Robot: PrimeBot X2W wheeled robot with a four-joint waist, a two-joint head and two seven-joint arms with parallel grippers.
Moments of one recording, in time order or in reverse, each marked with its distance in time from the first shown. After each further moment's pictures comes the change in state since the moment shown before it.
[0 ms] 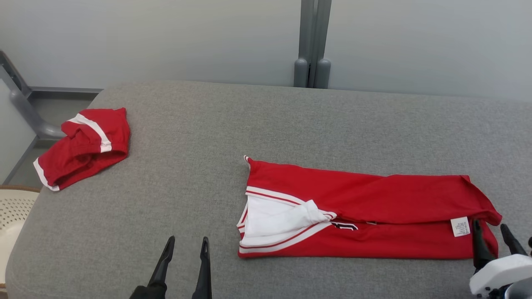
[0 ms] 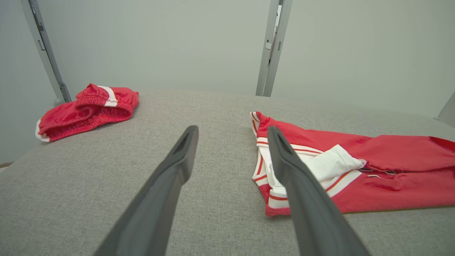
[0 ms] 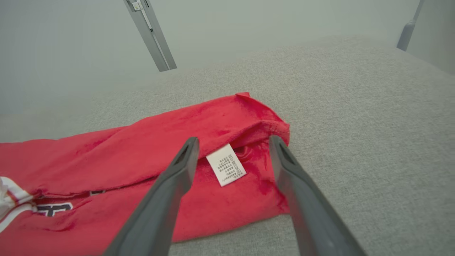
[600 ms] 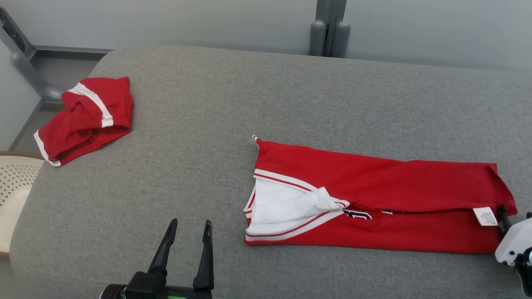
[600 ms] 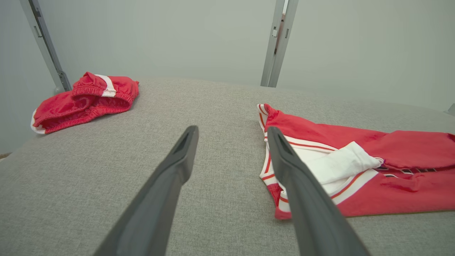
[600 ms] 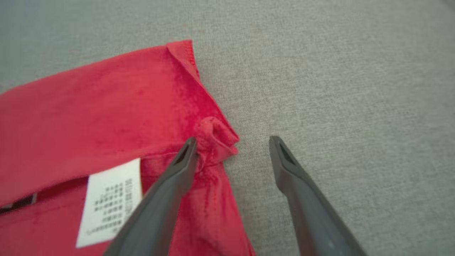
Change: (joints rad) left arm -0.044 -0.025 0.018 -0.010 0.020 -0.047 0.000; right arm -0.251 -0.127 -0.029 0.297 -0.026 0.000 0.224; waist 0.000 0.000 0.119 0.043
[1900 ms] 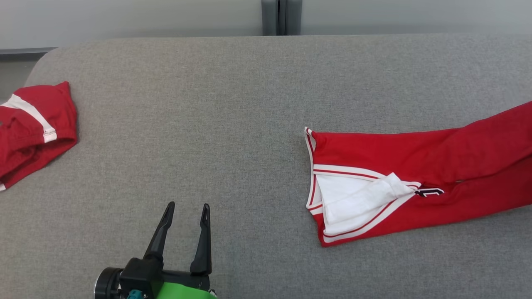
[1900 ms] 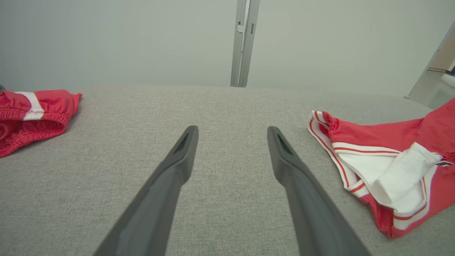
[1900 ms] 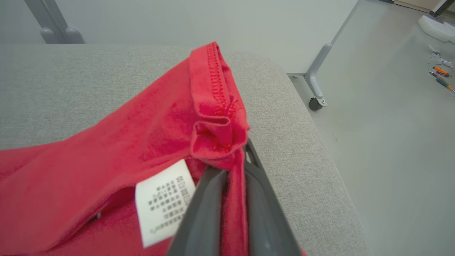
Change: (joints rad) left arm -0.058 -0.001 0.016 -0.013 0.018 -0.017 0.000; right arm -0.134 -0.268 0.072 -0.138 -0.021 0.001 0.095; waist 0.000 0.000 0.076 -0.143
